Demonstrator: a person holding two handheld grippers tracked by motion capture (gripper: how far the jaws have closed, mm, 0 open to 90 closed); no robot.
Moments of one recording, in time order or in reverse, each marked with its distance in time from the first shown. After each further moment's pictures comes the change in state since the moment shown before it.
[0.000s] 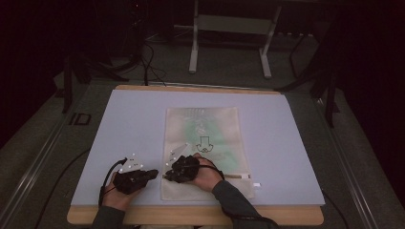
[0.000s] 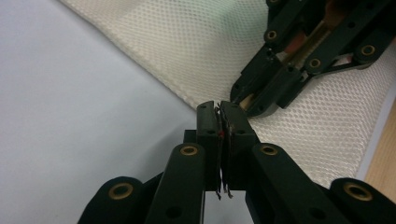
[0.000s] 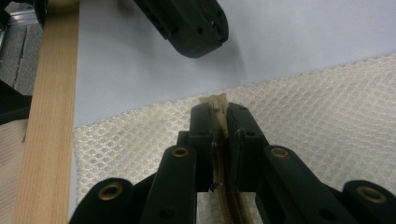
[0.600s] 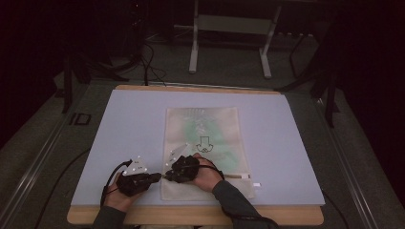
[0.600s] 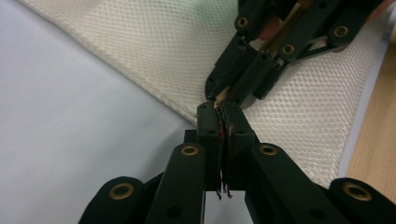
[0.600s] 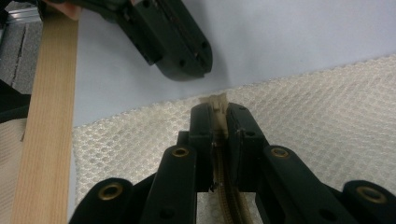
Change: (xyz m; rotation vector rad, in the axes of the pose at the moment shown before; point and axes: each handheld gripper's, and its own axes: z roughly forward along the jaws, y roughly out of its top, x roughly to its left) left arm -0.006 0.000 0.006 0.028 -0.056 0.069; right arm 0.000 0.000 0.000 -0.004 -0.002 -0.007
